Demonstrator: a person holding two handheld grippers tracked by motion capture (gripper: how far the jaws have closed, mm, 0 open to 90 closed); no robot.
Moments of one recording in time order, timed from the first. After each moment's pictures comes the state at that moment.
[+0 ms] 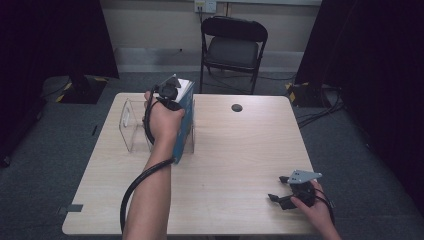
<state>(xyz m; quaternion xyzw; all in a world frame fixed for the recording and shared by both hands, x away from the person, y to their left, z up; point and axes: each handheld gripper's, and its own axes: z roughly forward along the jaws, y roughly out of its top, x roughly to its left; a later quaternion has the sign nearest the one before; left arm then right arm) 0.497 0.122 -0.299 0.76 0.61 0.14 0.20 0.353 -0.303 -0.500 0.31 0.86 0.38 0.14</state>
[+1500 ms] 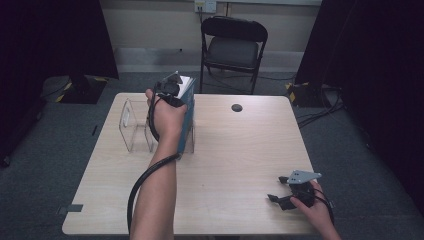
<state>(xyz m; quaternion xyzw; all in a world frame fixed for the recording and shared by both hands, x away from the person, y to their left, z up) 0.509 0.117 -0.299 0.75 0.61 0.16 0.21 0.352 -0.301 -0.500 0.30 0.86 0.38 0.14</state>
